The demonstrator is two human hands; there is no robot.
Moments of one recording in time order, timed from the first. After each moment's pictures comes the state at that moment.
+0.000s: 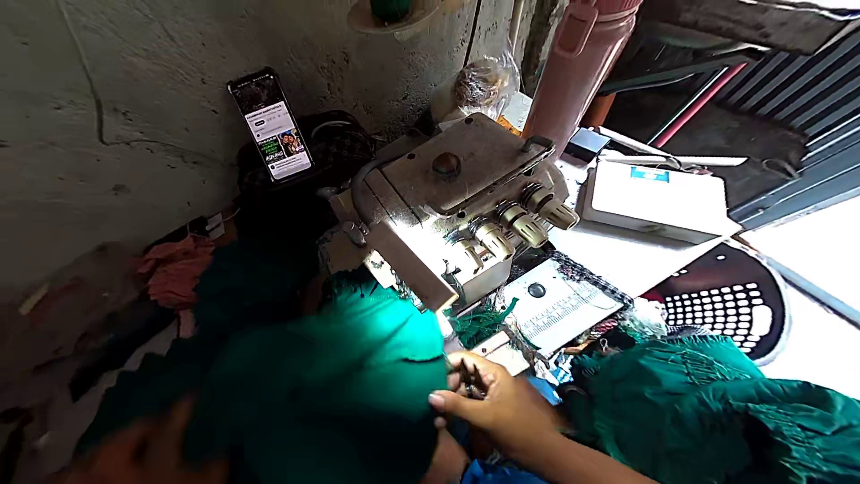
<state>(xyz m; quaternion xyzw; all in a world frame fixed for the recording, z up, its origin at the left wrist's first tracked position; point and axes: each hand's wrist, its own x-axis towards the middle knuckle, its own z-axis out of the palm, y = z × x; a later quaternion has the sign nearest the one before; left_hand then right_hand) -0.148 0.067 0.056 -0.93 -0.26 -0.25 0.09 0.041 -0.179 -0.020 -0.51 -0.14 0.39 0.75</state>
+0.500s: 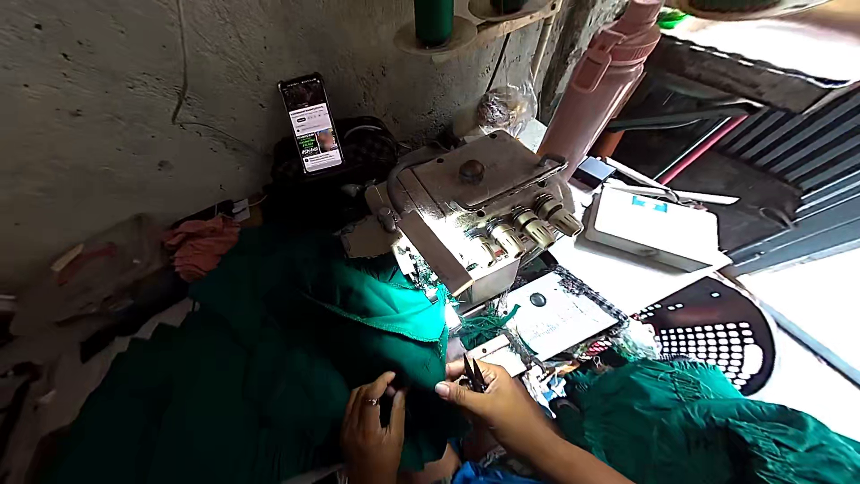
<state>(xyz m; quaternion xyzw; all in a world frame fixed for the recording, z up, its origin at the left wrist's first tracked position) -0.090 -0.039 -0.065 -0.88 -0.20 -0.38 -0.19 0.036 -0.185 -0.032 -0.56 -0.13 0.41 0.71</state>
